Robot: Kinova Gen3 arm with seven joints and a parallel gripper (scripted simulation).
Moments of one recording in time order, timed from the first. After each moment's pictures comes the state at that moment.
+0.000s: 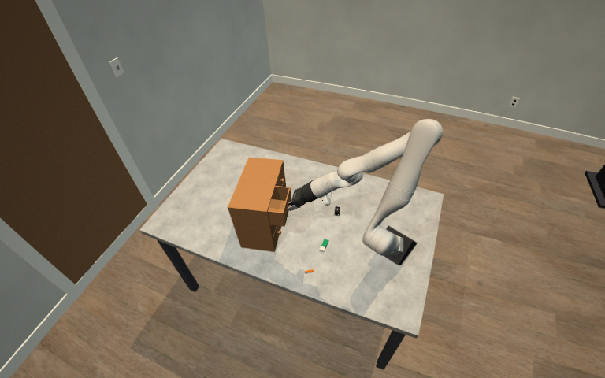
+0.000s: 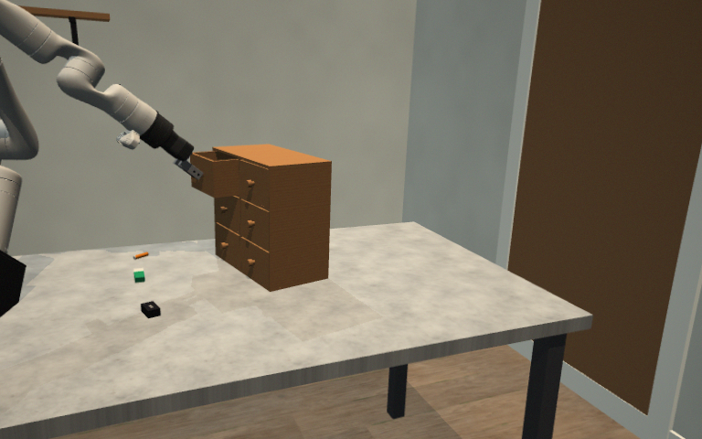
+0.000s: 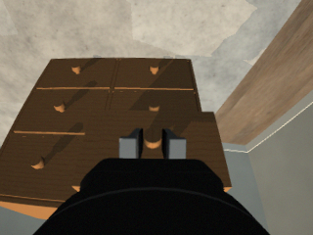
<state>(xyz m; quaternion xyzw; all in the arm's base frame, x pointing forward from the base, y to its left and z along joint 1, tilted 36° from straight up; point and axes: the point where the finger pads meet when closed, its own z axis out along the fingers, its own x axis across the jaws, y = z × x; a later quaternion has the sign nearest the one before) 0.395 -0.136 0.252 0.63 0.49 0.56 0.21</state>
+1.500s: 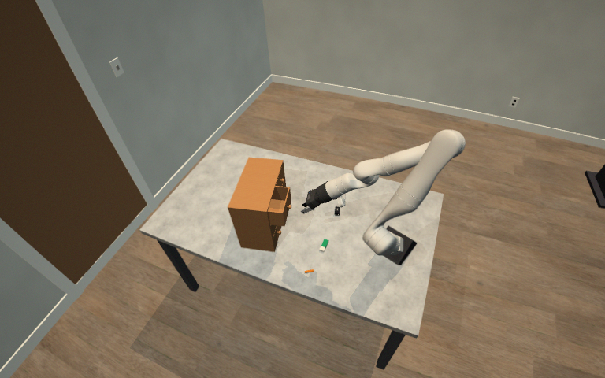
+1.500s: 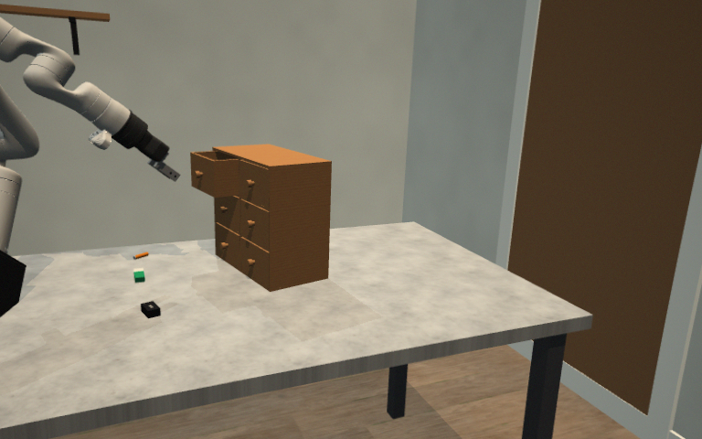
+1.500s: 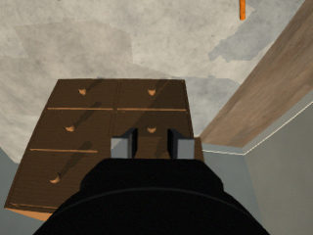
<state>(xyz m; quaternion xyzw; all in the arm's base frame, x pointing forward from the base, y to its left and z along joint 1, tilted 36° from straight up) 0.337 -0.132 0.236 0.63 0.49 0.56 0.21</state>
